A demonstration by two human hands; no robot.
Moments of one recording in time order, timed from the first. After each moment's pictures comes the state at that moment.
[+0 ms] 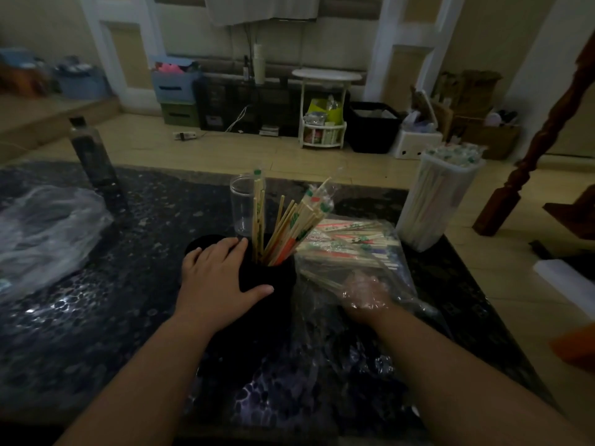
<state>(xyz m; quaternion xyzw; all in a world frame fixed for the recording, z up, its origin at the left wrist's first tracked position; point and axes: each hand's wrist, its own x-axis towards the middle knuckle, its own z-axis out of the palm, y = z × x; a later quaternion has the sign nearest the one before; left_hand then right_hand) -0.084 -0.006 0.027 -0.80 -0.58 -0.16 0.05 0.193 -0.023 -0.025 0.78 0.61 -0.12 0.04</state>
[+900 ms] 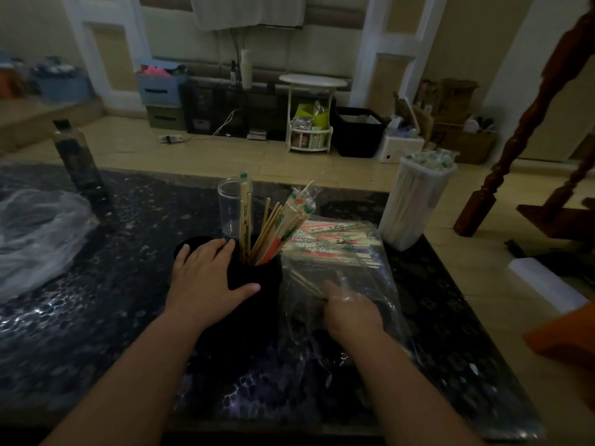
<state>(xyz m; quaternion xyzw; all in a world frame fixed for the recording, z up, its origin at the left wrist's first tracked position) -0.081 -0.012 0.036 -0.79 -0.59 -0.15 0.03 0.147 -0.092 0.031 0.76 0.64 -0.10 0.01</state>
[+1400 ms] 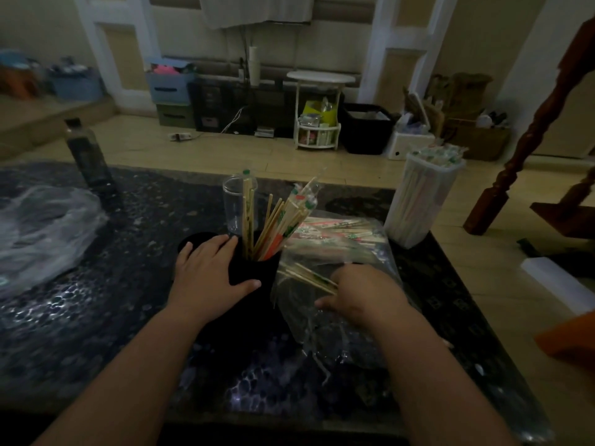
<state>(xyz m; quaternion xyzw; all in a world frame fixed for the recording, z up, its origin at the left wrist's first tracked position) -0.080 -0.014 0.037 -0.79 -0.59 -0.16 0.01 0.151 -0.097 0.099 0.74 0.66 -0.13 0.03</state>
